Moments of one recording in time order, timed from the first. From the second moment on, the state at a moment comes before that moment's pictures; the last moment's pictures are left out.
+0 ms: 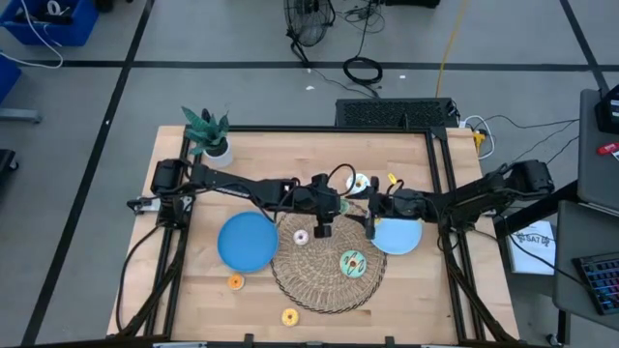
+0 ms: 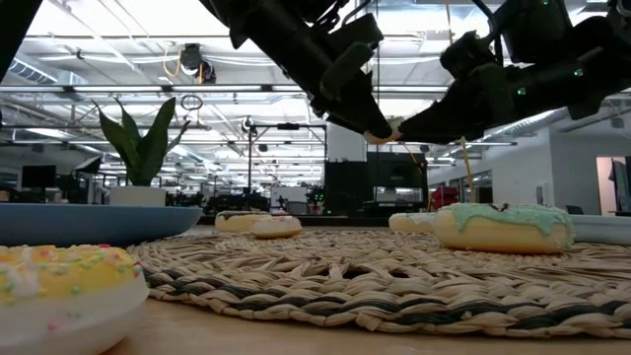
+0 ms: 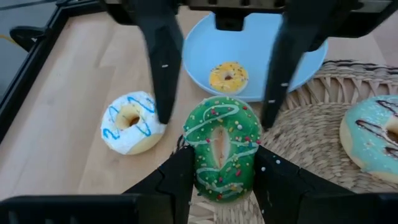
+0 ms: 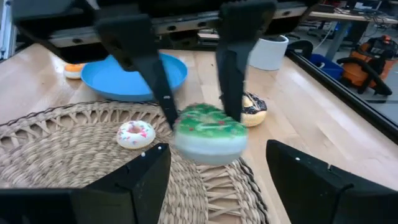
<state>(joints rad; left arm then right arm) -0.02 1.91 1.36 -0.13 -0.15 0.10 0.04 1.32 0.29 0.80 0.18 -0.03</state>
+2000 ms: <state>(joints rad) -0.02 1.91 1.36 -0.10 -0.14 0.11 0.03 1.32 0.29 0.82 0.15 -0.02</state>
